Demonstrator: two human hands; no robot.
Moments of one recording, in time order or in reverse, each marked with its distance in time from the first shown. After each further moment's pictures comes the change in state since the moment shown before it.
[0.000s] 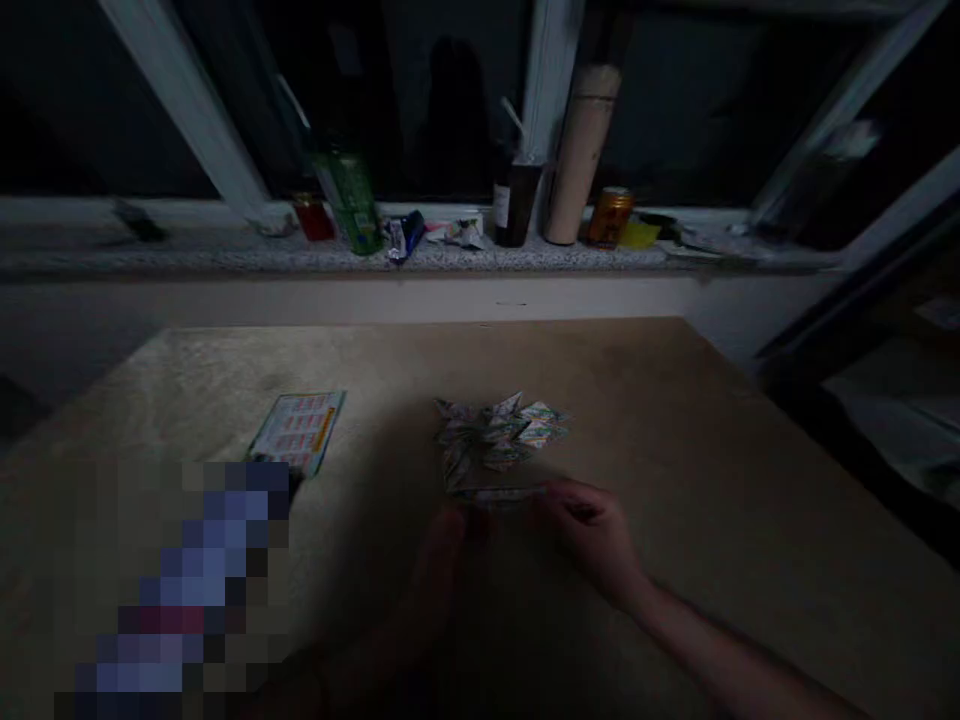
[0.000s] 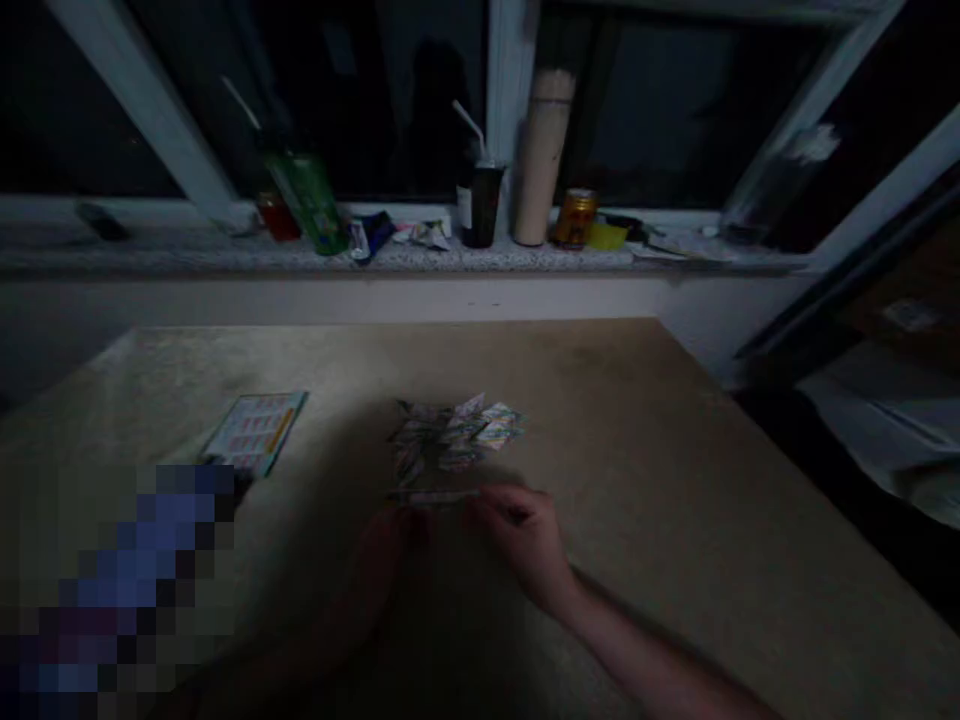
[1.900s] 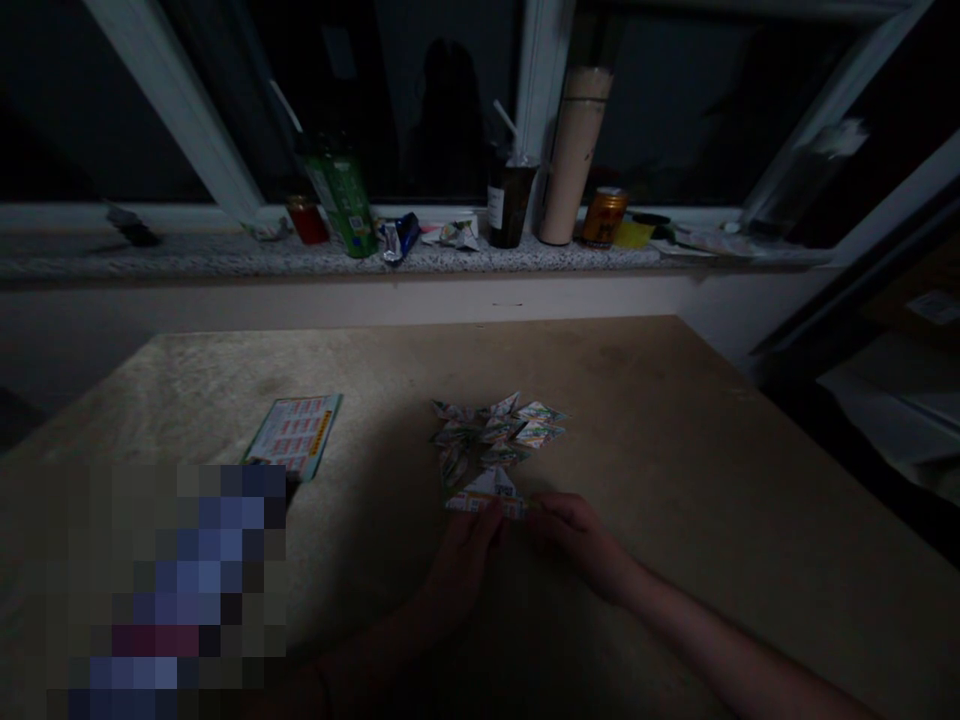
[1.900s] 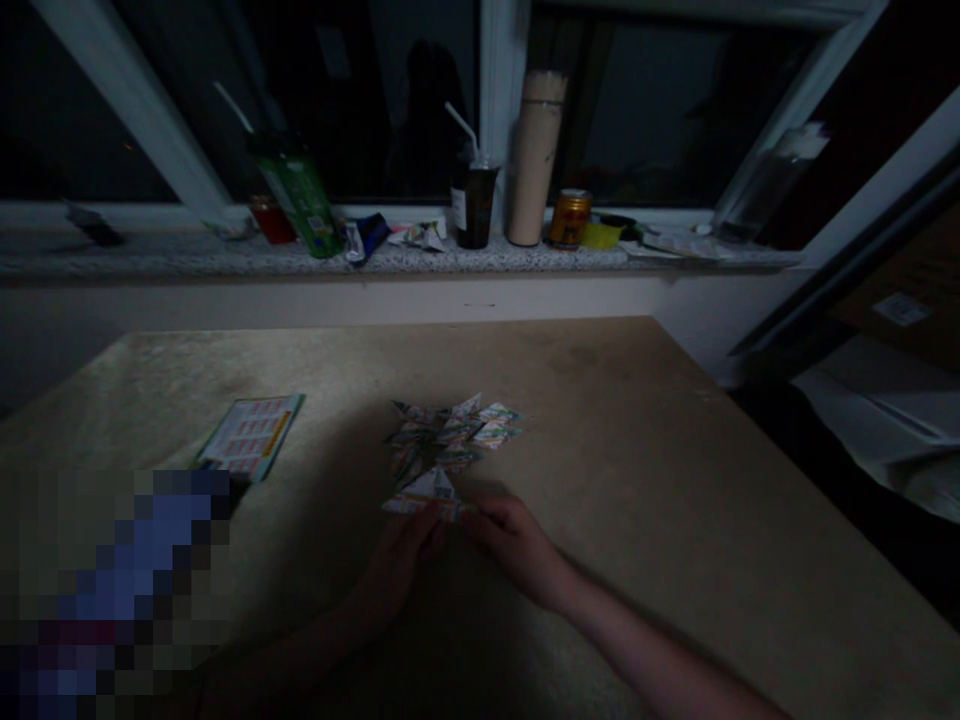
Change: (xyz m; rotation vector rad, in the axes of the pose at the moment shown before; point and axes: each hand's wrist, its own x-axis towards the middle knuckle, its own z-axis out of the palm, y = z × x) left_hand 0.000 0.049 0.038 0.030 0.032 -0.294; right_hand -0.001 0.006 0.003 0.309 -0.404 0.344
